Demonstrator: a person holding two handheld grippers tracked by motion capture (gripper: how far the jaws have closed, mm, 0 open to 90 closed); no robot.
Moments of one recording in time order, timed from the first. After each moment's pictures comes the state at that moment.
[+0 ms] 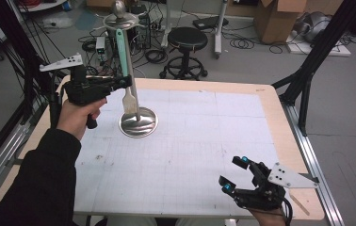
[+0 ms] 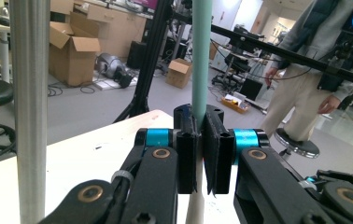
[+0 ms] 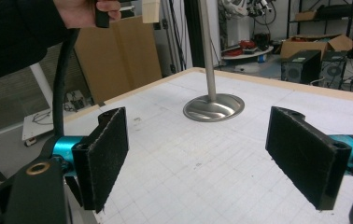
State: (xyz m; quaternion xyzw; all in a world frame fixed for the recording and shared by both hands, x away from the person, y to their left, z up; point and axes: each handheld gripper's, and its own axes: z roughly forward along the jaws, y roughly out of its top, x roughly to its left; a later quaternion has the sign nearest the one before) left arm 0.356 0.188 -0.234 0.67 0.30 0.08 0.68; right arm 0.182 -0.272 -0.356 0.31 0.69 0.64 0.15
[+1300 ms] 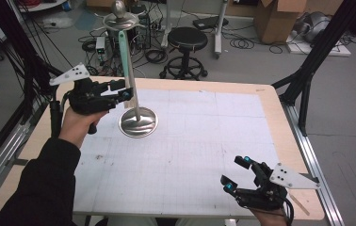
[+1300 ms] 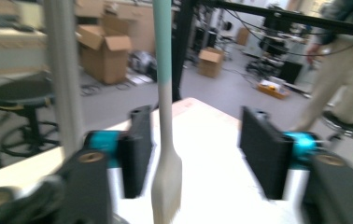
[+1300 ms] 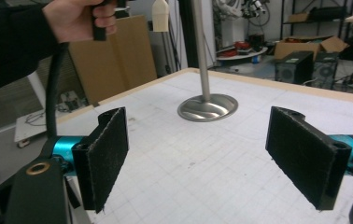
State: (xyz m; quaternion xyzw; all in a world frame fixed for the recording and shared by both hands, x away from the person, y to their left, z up) left arm 0.339 0.189 -0.257 0.68 0.31 0.18 0.64; right arm 0.182 -0.277 -0.357 0.31 0.69 0.64 0.16
